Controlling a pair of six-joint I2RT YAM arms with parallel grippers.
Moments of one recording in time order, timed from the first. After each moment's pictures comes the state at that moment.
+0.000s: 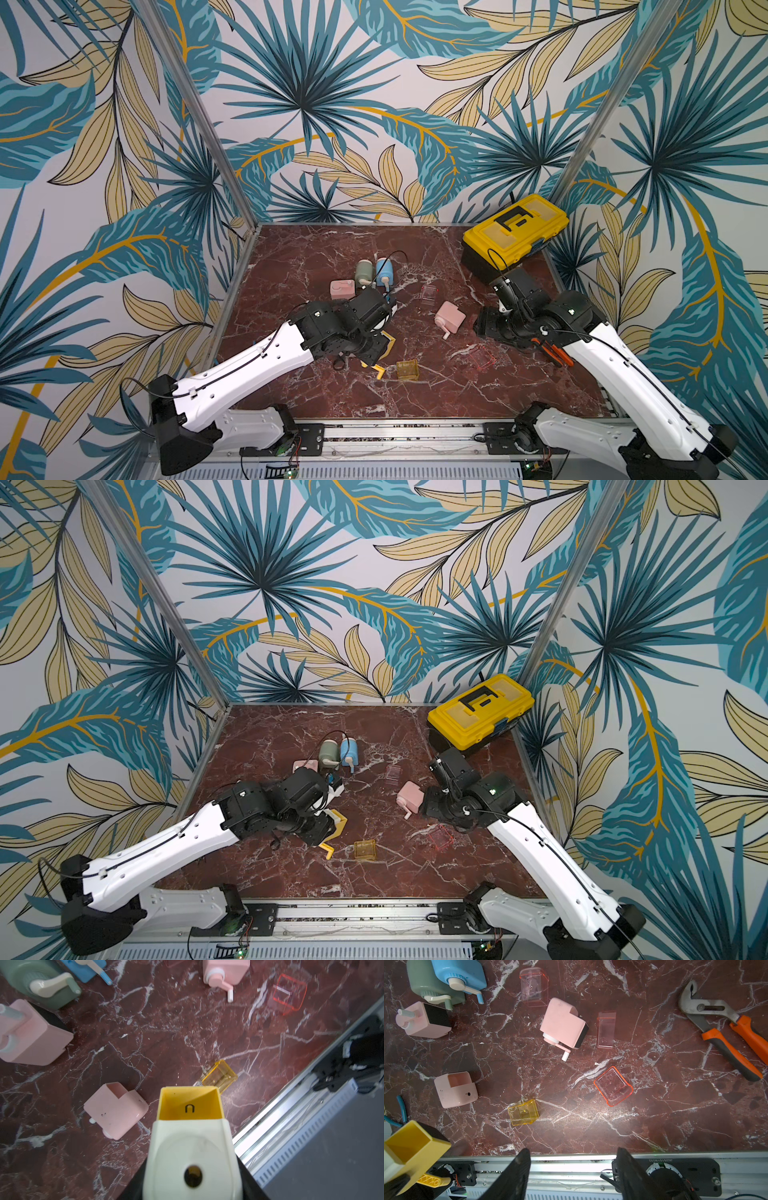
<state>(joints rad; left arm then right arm) -0.95 1.23 1.24 -1.15 0.00 -0.26 0.55 1.09 1.29 -1.34 0.09 0.79</state>
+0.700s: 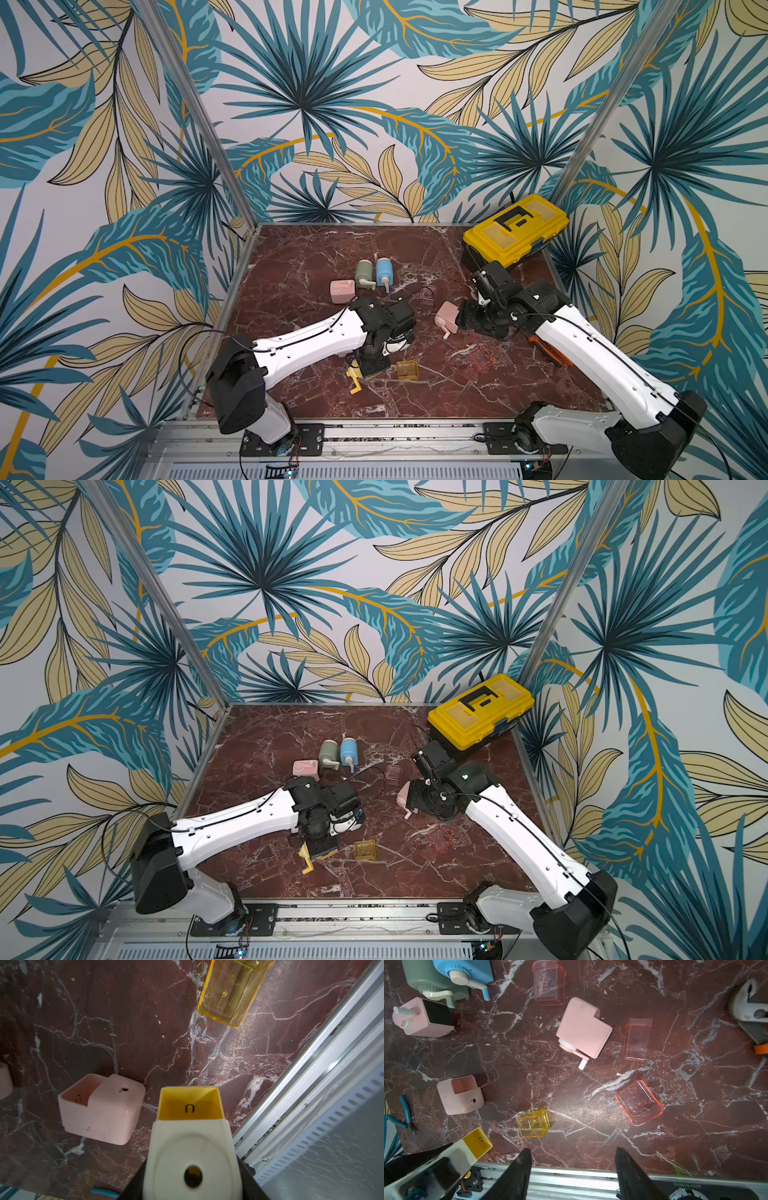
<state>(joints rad) -0.98 1.60 1.29 -1.31 -0.06 0.14 0.56 1.24 1.24 -1.19 0.03 0.76</state>
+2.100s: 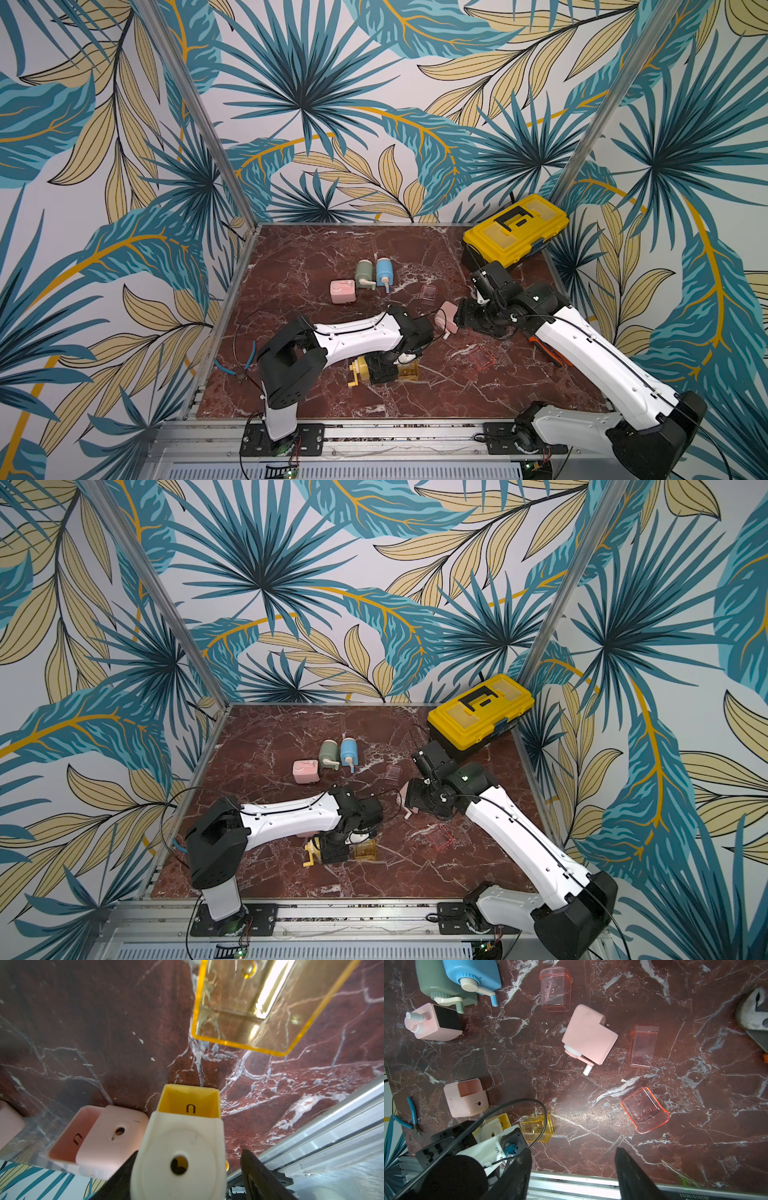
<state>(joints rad) -1.04 1.83 1.31 -1.29 -0.18 0.20 0.56 1.22 1.23 -1.15 0.03 0.76</state>
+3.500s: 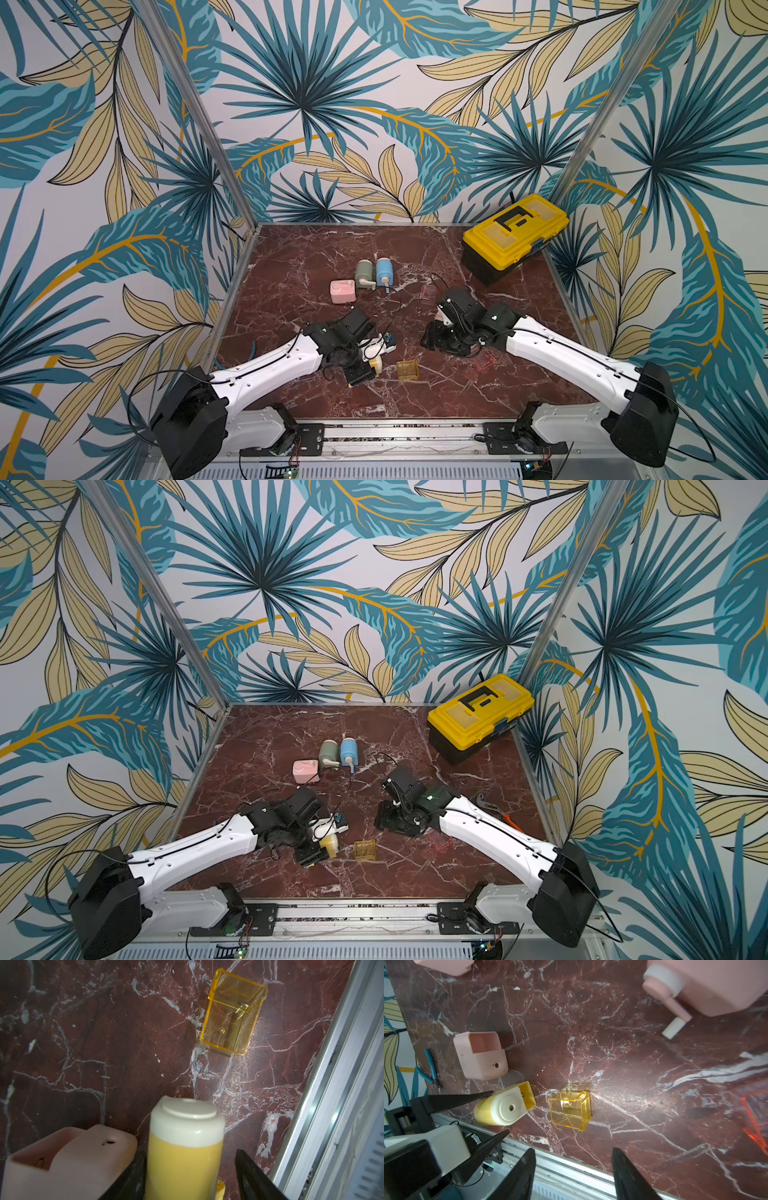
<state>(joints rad) -0.78 1.25 0.76 -0.72 0.19 0.35 0.78 1.32 1.00 -0.80 -0.15 0.91</state>
